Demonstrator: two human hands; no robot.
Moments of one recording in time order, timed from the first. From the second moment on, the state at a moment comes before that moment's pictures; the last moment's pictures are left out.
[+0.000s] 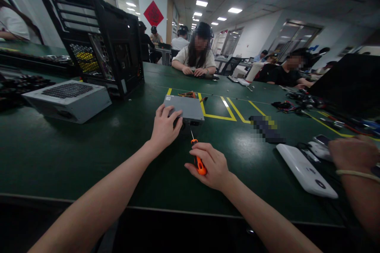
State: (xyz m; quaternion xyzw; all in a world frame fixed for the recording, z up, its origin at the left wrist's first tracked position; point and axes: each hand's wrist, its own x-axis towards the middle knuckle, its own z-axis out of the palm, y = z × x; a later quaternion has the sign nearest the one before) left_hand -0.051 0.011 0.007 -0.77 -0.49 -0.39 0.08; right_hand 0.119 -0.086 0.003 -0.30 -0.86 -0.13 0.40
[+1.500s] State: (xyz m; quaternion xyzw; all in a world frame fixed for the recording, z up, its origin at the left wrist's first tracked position) left_hand -0.035 0.006 0.001 -0.76 -0.51 -0.38 0.09; right_hand 0.121 -0.084 0.002 -0.31 -0.84 -0.06 0.44
